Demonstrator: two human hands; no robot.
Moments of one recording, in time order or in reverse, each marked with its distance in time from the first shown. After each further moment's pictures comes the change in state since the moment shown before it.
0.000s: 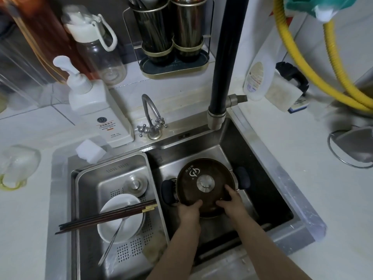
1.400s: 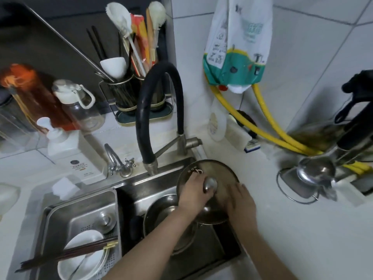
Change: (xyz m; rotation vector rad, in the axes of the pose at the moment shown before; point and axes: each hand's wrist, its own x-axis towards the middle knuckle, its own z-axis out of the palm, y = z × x) left_hand -0.096 0.091 0.149 1.137 -0.312 1.102; right_hand -0.003 -0.089 -0.152 -0.844 0.411 -0.699
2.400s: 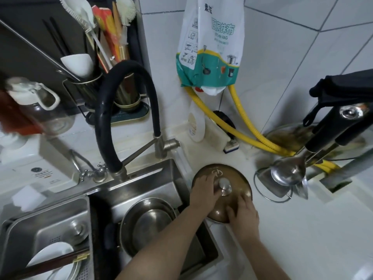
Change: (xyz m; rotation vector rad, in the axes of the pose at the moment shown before) left_hand 0.032 0.055 0.071 -0.005 -0.131 0.043; right_hand -0.002 0.060 -0.027 -0.004 -0.110 0.283
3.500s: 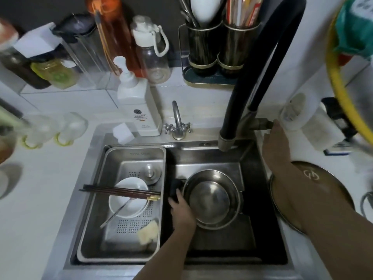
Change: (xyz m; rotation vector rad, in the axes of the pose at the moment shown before) left_hand -0.150 -0.209 -0.014 -0.163 0.197 -1.061; right_hand 0.085 -0.201 0.037 0.150 -0.060 -0.392
